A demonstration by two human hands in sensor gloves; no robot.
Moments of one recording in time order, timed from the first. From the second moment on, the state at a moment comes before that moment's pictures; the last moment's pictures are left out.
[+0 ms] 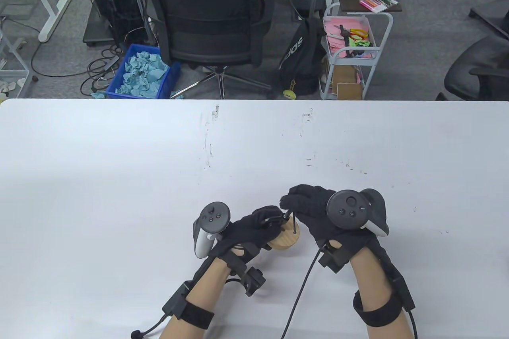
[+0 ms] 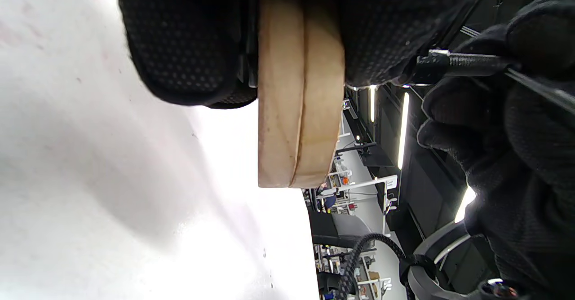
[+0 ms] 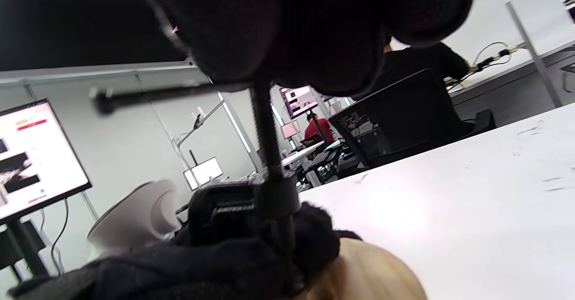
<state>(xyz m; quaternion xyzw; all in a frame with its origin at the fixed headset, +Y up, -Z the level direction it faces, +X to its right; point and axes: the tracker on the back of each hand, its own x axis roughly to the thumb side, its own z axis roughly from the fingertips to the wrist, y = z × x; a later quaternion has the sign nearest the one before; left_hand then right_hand) -0.089 -0.770 -0.306 -0.16 -0.16 0.60 0.76 0.145 -0.627 -0.301 0.27 -0.04 0.92 0.30</state>
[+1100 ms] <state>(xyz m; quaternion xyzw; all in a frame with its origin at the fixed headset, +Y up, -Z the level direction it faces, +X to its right) -0.091 -0.767 -0.305 -0.14 -0.15 0.59 0.78 0.155 -0.622 -0.299 0.21 -0.10 0.93 0.27</state>
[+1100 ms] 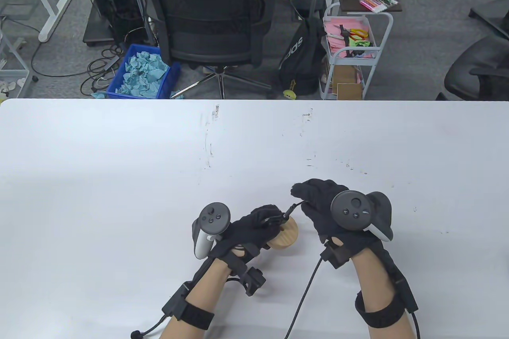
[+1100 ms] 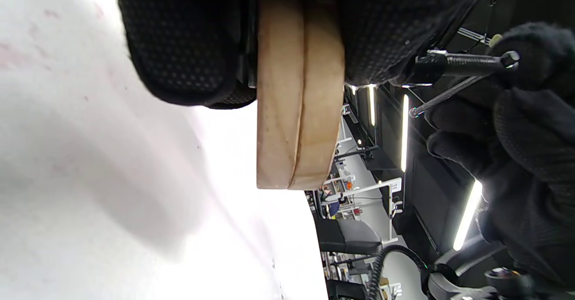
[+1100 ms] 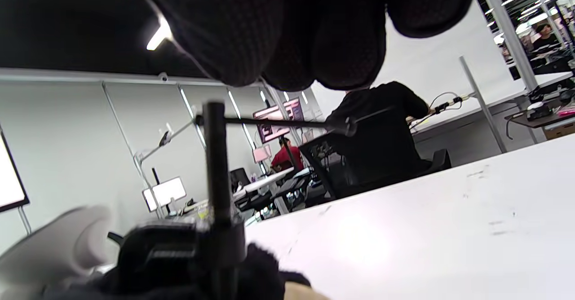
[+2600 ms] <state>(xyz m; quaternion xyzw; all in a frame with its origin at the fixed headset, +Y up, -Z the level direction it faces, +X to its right) -0.089 -0.771 -0.305 -0.15 -0.16 0.59 0.77 0.131 -0.634 -0.298 0.29 -0.08 0.91 0.27</state>
